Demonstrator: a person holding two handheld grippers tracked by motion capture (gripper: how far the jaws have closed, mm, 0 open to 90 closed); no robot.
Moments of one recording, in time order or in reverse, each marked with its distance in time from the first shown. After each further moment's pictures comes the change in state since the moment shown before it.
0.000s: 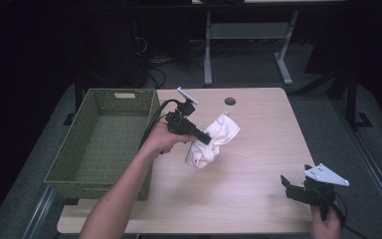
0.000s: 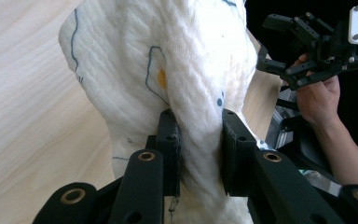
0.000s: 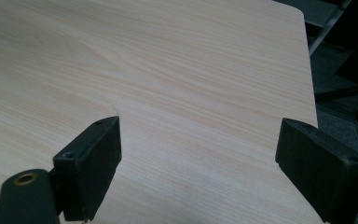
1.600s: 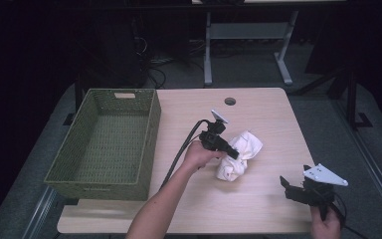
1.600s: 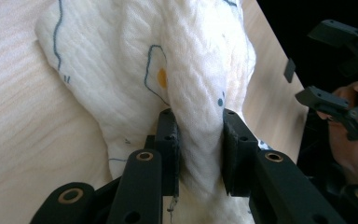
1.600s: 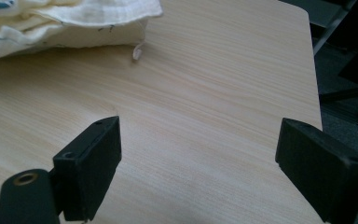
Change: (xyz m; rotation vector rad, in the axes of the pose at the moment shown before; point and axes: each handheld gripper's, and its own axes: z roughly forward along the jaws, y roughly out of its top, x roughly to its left) left arm 0.010 0.009 0.123 0.004 -0.022 -0.114; right arm 0.001 0.000 0.001 0.005 0.011 -0.017
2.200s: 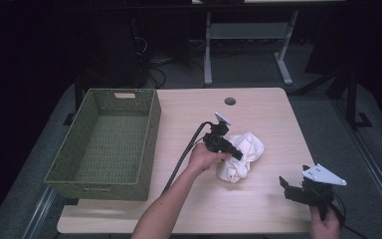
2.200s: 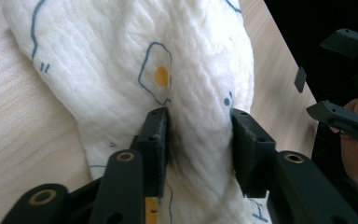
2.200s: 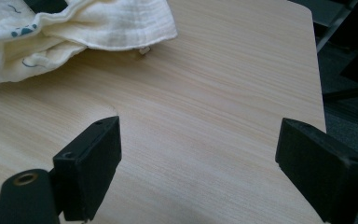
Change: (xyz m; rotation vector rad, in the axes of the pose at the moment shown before) left arm 0.001 0.000 0.011 -0.013 0.022 -0.018; right arm 0.001 0.000 0.002 0.008 0.005 -0.001
